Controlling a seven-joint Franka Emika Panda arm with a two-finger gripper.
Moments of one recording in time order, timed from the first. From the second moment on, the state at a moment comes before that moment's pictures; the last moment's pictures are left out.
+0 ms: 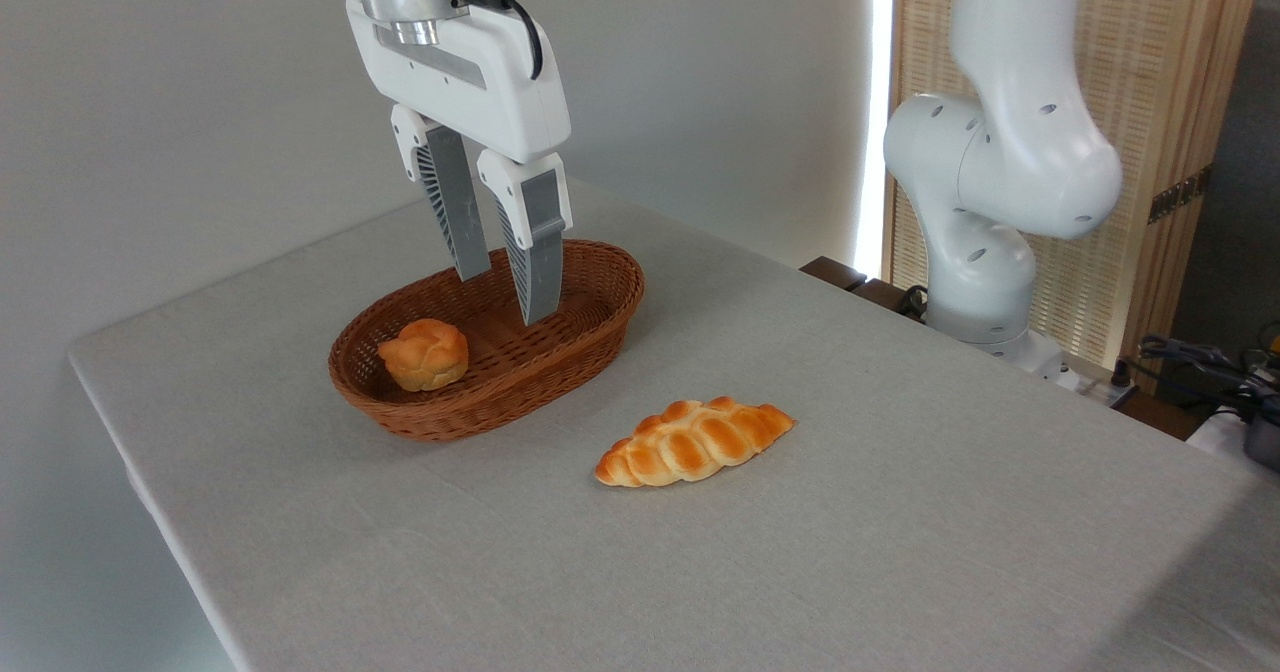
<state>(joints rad) -0.07 -0.02 -0.01 -1.60 -0.03 1.59 0.71</state>
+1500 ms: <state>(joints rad) -0.09 -0.02 0.02 -1.60 -0.03 1.60 0.73</state>
